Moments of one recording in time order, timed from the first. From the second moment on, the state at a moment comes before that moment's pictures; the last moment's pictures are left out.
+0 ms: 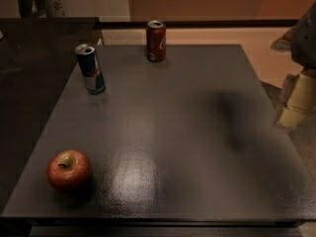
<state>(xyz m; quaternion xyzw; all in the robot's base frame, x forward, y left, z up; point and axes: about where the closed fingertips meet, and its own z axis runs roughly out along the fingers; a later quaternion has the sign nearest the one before) 0.438 -0.217 0.976 -0.60 0.78 -0.03 0.16</state>
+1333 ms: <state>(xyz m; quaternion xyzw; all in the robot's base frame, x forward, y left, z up) 0.464 -0.154 0.967 -0.63 0.75 0.02 0.21</state>
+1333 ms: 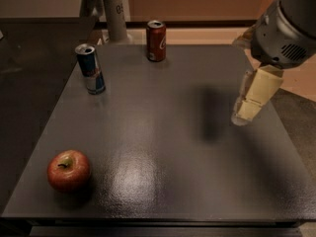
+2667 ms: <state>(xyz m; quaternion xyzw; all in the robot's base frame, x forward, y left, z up) 0.553 -0.018 0.952 -0.59 0.75 0.10 0.30</state>
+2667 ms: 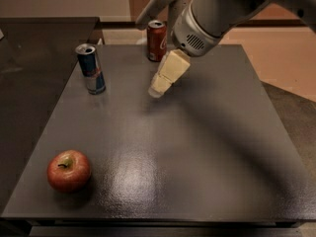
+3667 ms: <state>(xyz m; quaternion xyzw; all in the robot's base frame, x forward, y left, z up) 0.616 0.080 0.929 -0.51 0.74 0.19 0.39</state>
